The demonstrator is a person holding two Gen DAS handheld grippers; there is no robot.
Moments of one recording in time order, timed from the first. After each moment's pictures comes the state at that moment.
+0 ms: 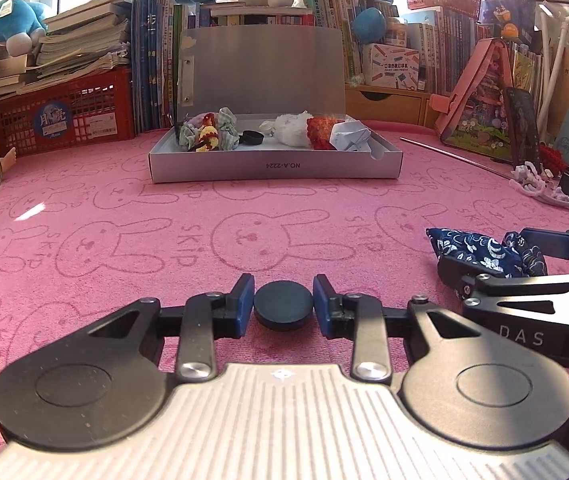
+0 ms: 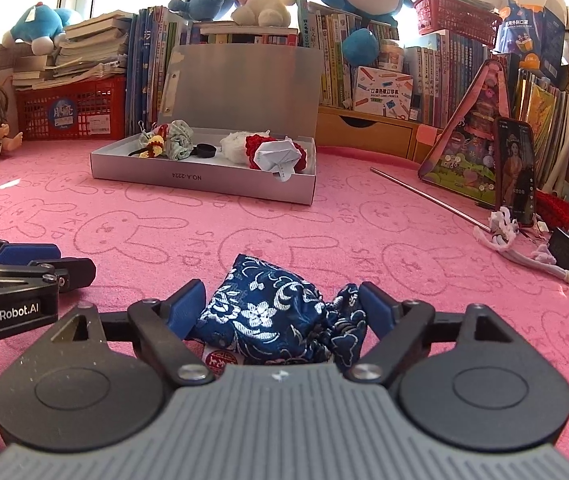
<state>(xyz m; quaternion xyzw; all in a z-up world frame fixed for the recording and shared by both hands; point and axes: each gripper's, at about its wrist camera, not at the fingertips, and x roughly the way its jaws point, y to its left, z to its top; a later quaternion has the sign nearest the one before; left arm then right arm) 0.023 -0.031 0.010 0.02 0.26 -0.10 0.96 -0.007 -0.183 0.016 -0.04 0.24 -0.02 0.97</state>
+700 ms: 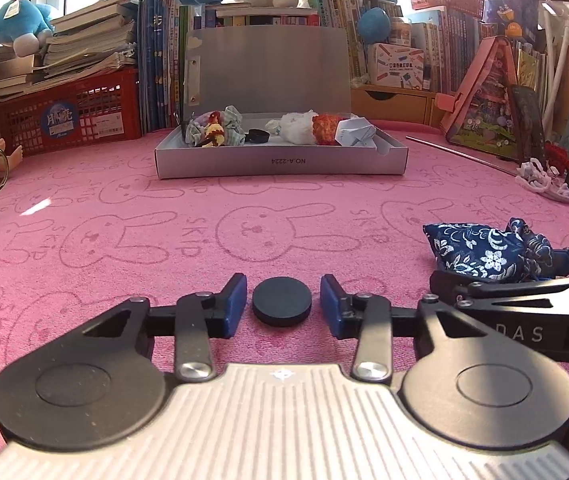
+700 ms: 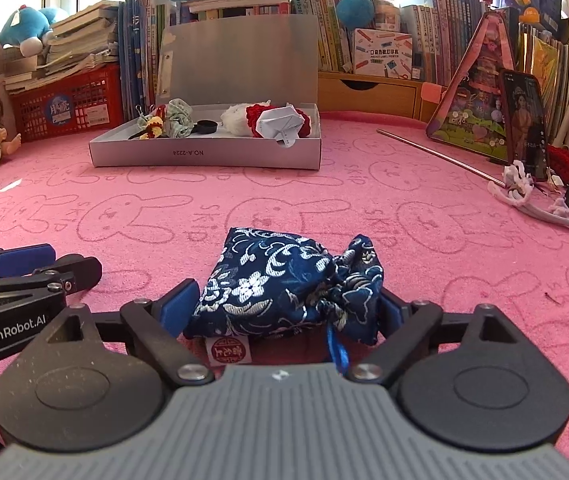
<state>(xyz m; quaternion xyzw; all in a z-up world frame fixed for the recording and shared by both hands) 0.016 -0.034 0.003 0.03 0.25 -0.10 0.96 -0.003 -0.187 0.007 0.01 0.28 -0.01 0.96</state>
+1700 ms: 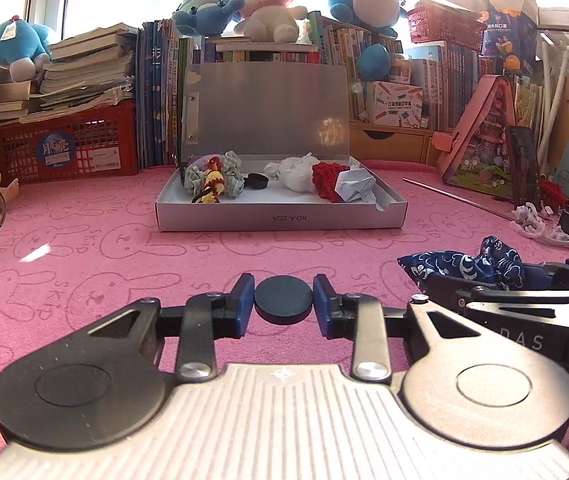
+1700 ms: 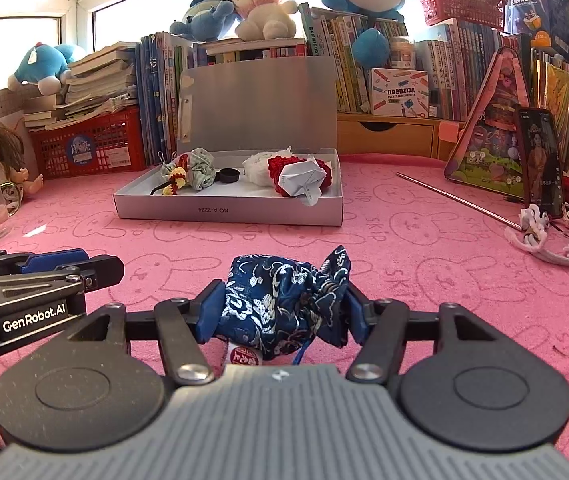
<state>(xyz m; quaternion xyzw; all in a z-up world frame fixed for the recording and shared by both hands) 0.039 -0.025 0.043 0.01 0.22 -0.10 0.97 0.008 -0.185 0.043 0.02 0.24 0.01 0.97</state>
